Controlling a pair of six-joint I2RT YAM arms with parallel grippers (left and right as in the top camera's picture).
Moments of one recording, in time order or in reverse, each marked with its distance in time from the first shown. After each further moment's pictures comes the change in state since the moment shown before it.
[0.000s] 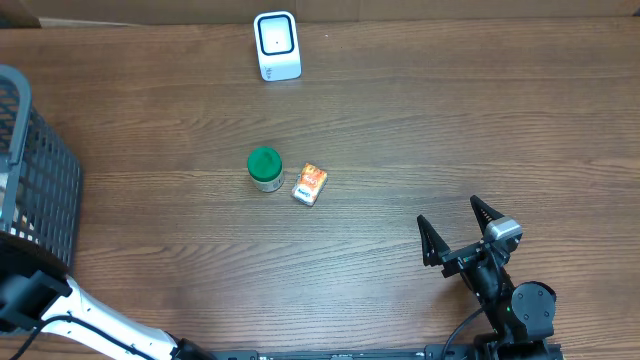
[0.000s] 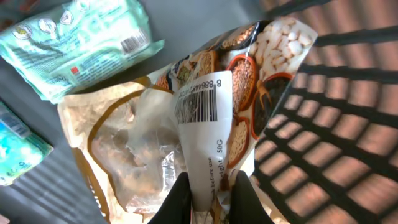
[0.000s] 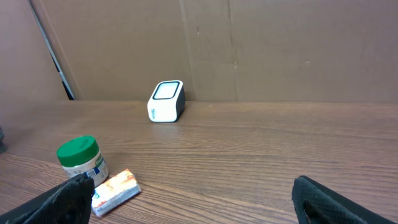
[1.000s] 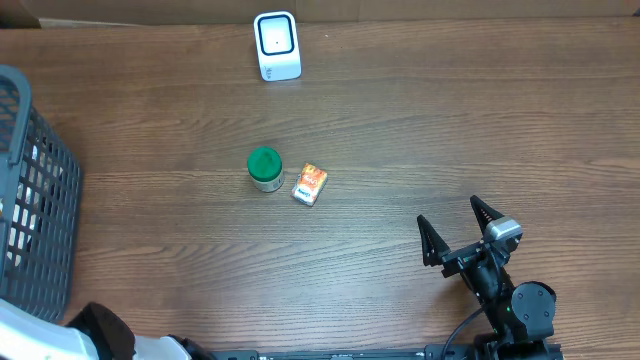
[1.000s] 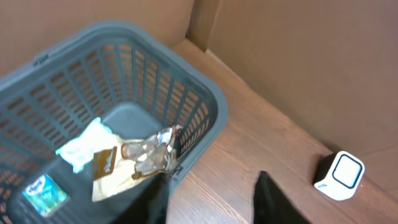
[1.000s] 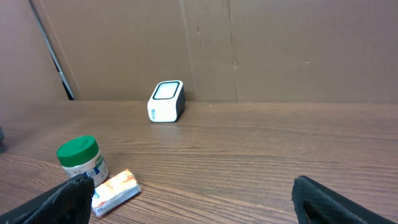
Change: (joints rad) left arm -0.082 -0.555 0.220 -0.023 0.093 -0.026; right arm 0.000 0.000 0.000 0.000 0.000 0.000
